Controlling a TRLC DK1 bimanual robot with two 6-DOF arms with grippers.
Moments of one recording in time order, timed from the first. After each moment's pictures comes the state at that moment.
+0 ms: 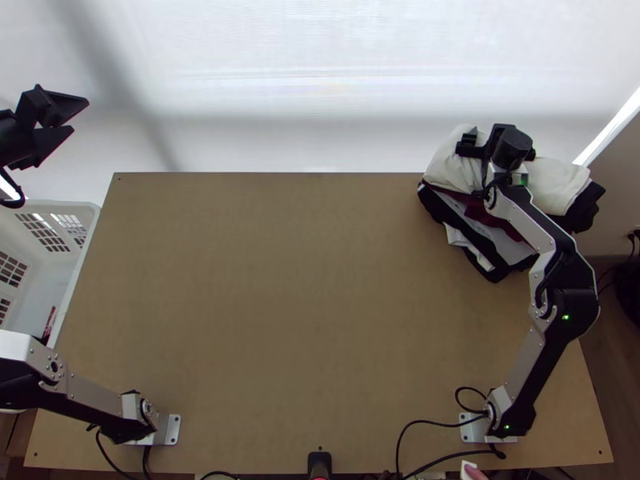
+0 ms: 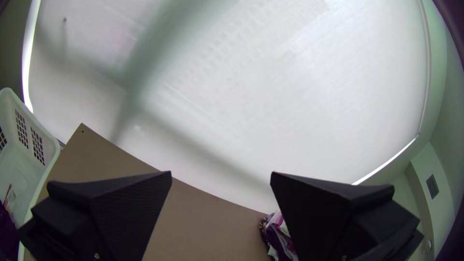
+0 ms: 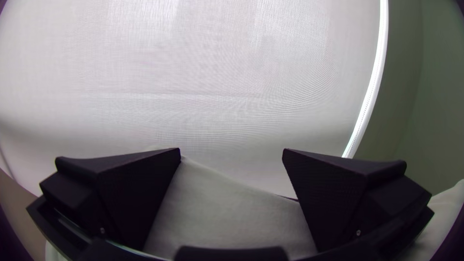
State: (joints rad) left arm 0.39 1.63 2.24 -1.04 0.67 -0.47; right arm -0.02 2.05 1.59 0.36 0.26 -0.09
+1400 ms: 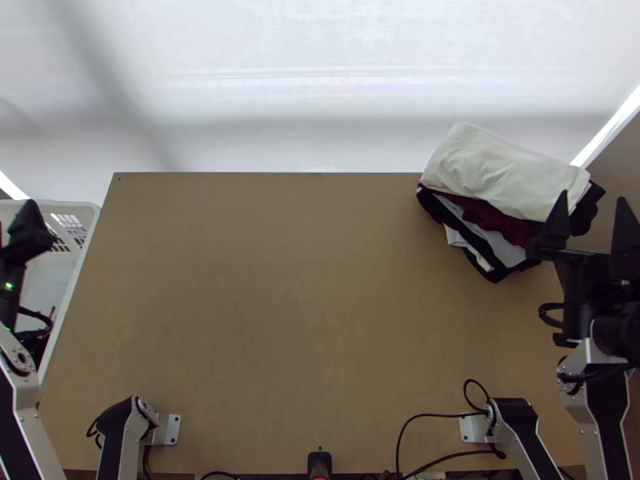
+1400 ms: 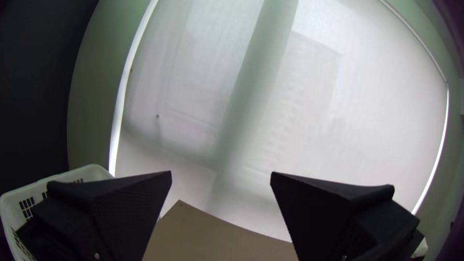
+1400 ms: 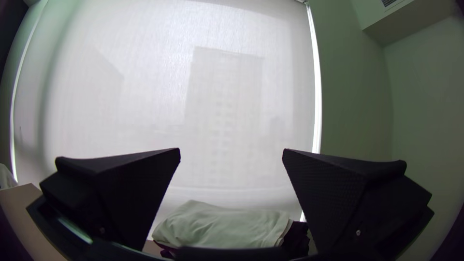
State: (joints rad) left arm 0.59 0.71 0.99 -0.25 0.30 -0.29; right arm 0.00 0.60 0.72 0.28 0.14 -0.11
